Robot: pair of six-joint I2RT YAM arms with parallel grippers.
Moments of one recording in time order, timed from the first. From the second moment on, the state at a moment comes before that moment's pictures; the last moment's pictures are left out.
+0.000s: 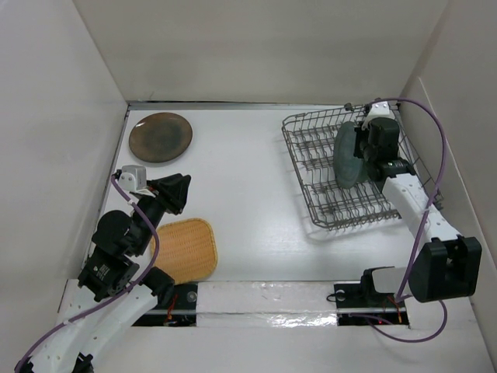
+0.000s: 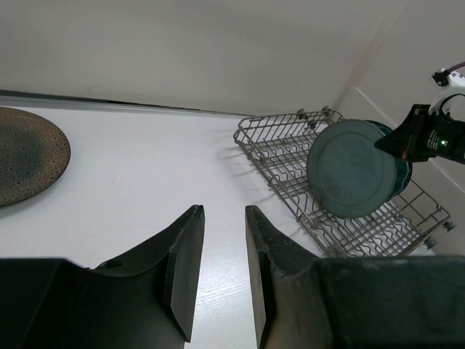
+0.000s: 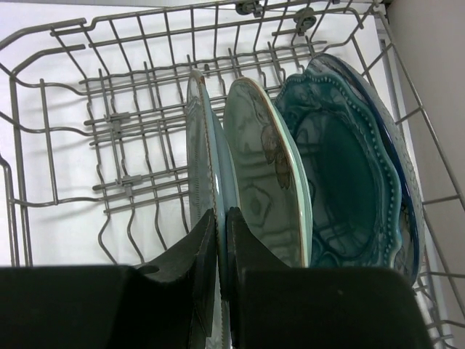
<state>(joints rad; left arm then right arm) -0.61 0.40 0.77 -0.28 -0.23 -0.34 0.10 1.30 1.05 -0.16 0.21 -0.01</state>
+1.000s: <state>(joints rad) -0.61 0.45 0.77 -0.28 -0.27 -0.33 0.42 0.98 1.07 -0.17 0.22 0.30</state>
